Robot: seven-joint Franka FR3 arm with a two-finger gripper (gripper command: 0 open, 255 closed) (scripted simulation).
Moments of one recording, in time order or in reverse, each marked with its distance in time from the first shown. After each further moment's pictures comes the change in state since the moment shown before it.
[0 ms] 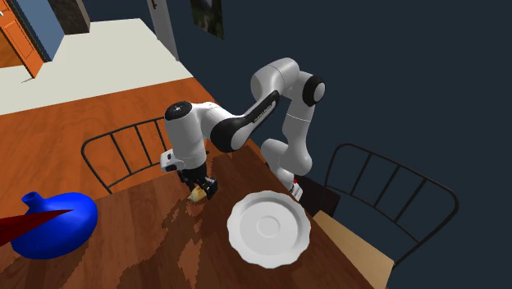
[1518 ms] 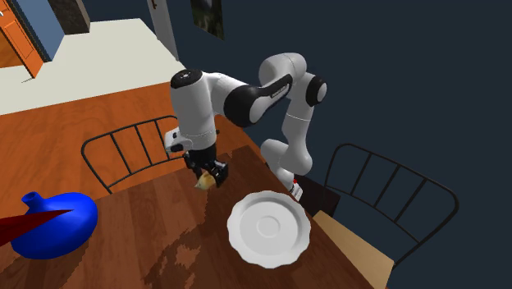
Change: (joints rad) arm 0.035 -0.003 0.079 0.235 0.037 -0.244 0.084
